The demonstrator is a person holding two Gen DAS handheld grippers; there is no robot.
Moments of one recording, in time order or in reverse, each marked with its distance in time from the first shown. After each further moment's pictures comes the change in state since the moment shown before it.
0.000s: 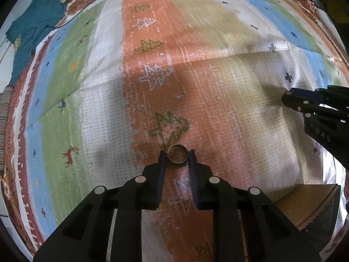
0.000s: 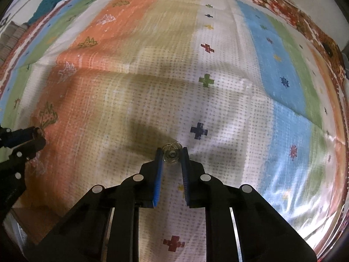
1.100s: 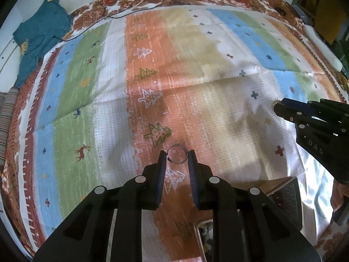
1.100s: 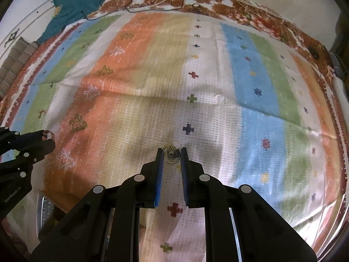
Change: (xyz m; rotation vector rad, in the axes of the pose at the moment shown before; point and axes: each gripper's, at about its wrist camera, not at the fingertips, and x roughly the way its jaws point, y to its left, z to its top) left arm -0.070 -0.013 -0.015 -0.024 -0.128 -0.059; right arm -0.073 -0.017 -0.025 0.053 -0.141 0.018
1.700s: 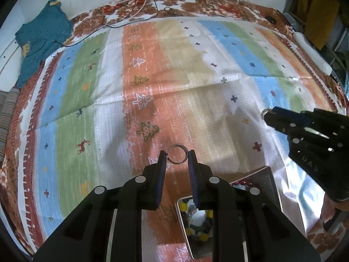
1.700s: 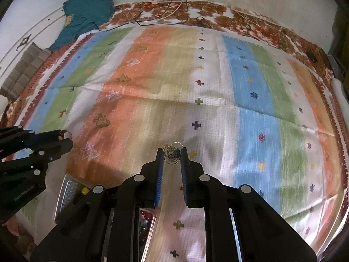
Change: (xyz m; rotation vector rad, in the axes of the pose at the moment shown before) left arm -0.039 -0.011 -0.016 -0.009 -0.060 -0.046; right arm -0.044 0.010 -0.022 0.000 -0.068 0.046
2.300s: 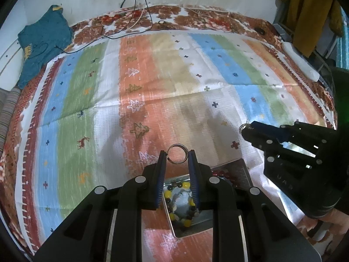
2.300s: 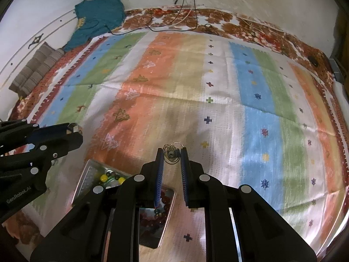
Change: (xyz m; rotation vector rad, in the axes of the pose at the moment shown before) left arm -0.042 -0.012 -0.020 -0.008 -0.075 -0.051; right arm -0.033 0.017 -0.022 -0.021 -0.043 0.040
